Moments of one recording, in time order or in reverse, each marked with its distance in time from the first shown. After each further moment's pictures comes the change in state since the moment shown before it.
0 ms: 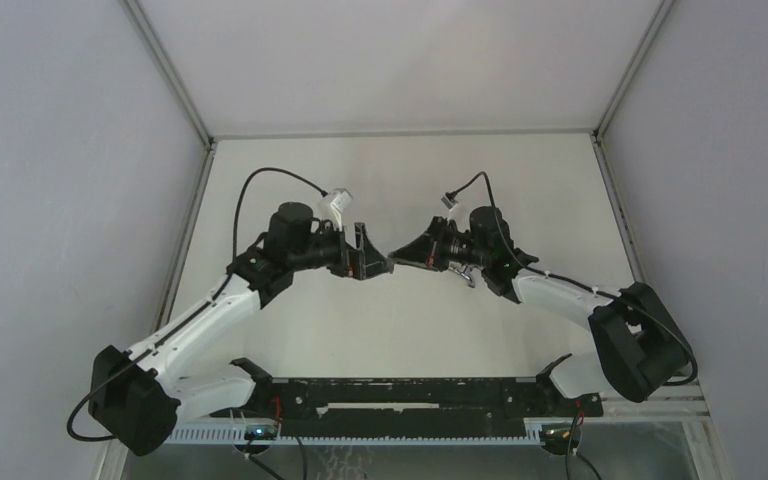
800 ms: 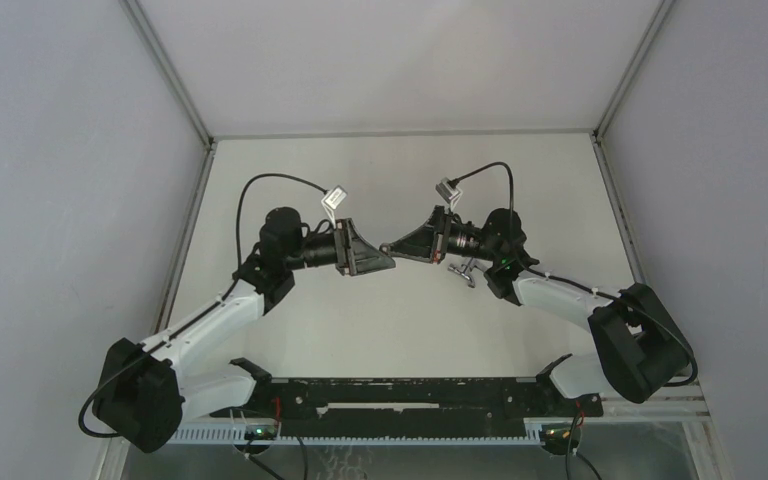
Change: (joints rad) left arm 0.068 0.023 -0.154 0.483 0.345 -0.299; right arm -0.012 -0.013 -0.037 0.502 -0.222 0.235
